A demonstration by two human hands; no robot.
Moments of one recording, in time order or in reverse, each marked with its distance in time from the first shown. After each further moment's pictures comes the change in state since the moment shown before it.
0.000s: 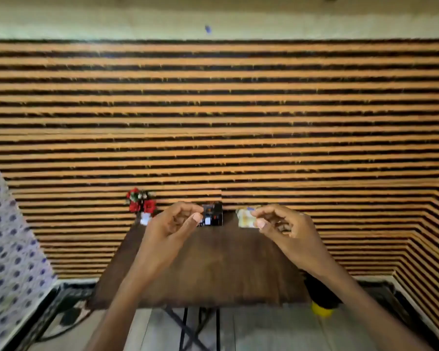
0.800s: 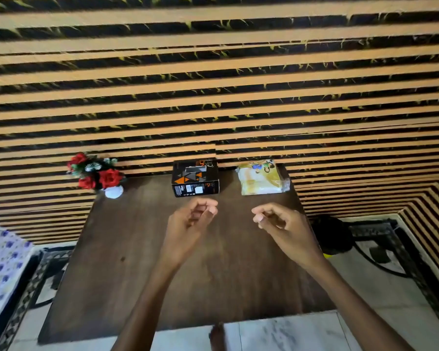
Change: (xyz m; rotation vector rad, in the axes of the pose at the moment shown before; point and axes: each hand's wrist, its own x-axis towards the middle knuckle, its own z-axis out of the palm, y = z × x) left_hand 0.219 -0.281 0.118 -0.106 -0.171 -0.437; right_hand 0.185 0.285 0.109 0.026 -0.045 0.513
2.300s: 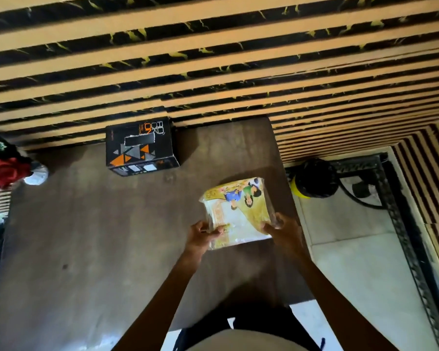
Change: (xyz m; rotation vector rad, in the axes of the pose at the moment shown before) left_hand 0.122 -0.218 0.193 -0.134 -0.111 -0.898; right_hand 0.101 0.262 -0.014 -0.159 -0.012 0.761
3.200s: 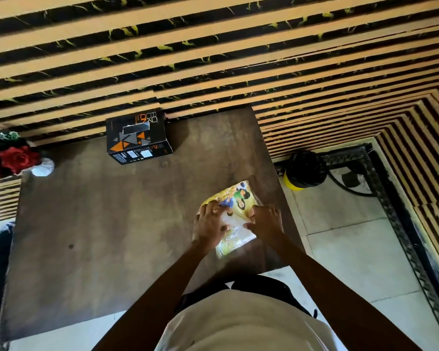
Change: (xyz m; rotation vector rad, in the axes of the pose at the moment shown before) left_hand -0.060 -0.035 0.035 1.192 0.062 0.628; right_hand -0.057 0.029 0.018 -0.737 -0.071 -0.250
